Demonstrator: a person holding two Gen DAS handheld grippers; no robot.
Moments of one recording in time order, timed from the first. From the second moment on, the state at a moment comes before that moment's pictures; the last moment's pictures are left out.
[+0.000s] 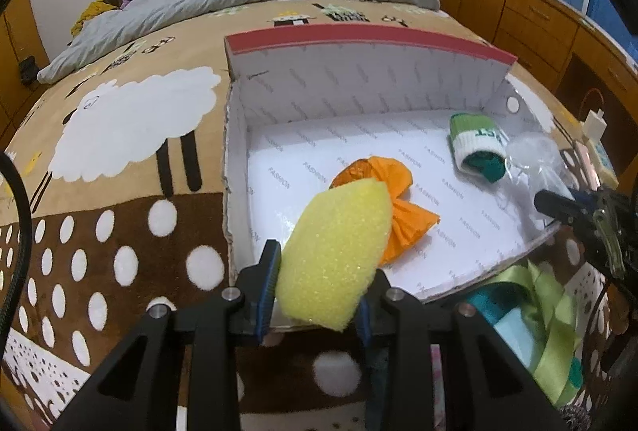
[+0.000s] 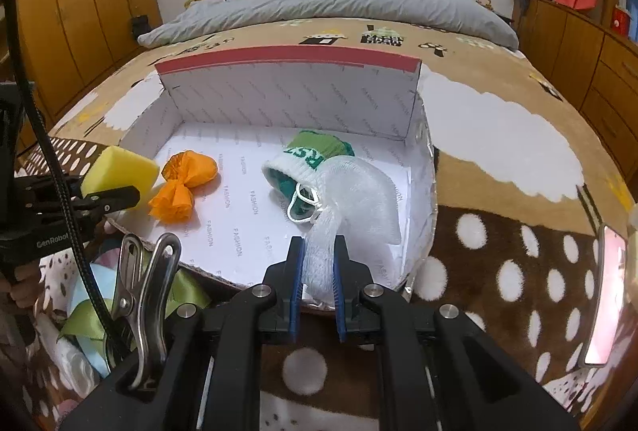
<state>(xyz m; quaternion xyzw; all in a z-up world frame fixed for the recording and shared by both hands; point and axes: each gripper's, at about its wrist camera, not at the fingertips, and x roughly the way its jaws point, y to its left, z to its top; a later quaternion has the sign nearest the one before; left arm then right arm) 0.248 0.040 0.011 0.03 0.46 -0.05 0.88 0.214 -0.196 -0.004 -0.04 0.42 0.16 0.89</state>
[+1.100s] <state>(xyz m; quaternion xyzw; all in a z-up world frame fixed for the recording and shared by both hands) 0.230 0.032 0.027 0.05 0.44 -0.04 0.90 0.206 -0.204 -0.001 0.00 0.41 0.16 0.90</state>
